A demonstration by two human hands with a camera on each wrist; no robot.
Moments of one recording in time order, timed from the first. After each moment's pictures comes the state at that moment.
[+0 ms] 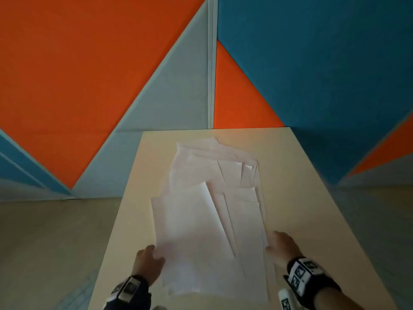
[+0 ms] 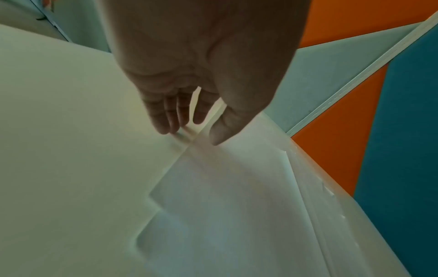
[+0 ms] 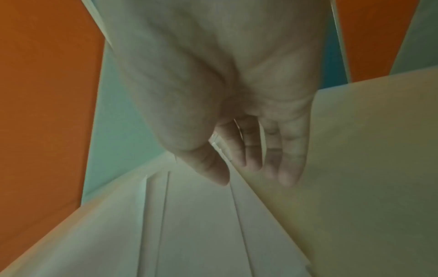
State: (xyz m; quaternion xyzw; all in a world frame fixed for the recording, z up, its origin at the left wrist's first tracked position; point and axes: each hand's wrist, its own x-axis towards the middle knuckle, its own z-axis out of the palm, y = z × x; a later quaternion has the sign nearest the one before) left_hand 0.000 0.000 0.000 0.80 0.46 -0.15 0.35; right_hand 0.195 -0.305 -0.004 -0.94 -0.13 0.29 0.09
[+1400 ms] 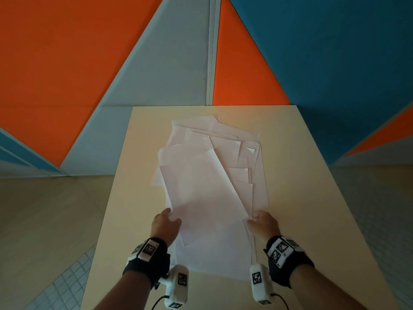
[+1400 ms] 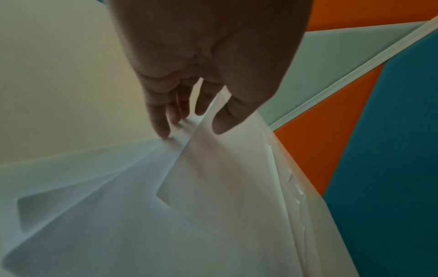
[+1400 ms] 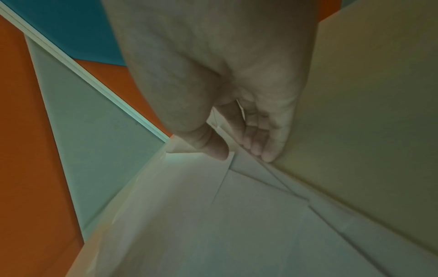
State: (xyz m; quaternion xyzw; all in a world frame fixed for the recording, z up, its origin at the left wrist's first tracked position) left_hand 0.075 -0.005 -0.001 0.76 0.46 -0.13 0.45; right_hand 0.199 -0.243 -0.004 -0.92 0.02 0.29 0.26
